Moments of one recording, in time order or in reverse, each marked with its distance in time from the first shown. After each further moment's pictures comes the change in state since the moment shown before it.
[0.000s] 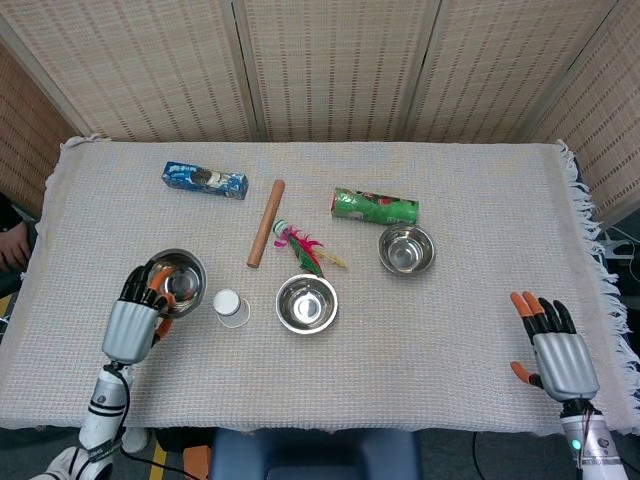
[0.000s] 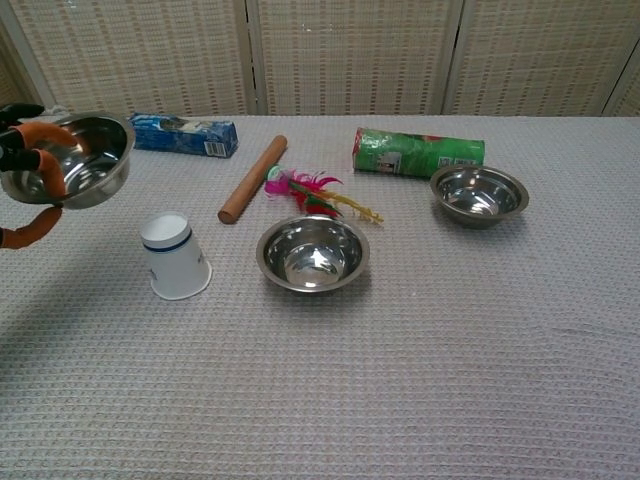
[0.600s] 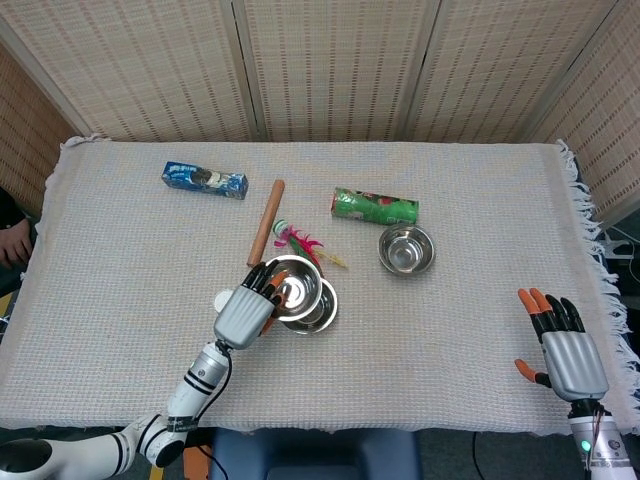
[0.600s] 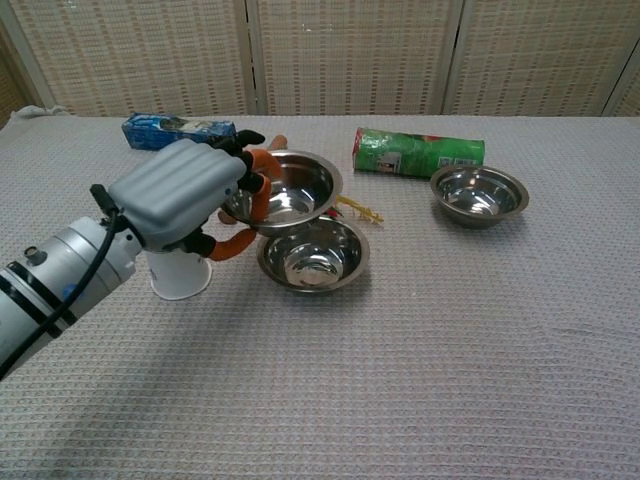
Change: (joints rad) left arm -0.271 -0.116 -0.060 -0.235 -0.056 -0.374 0.317; right arm -0.007 0.034 0.005 -0.012 -0.010 0.015 0.068
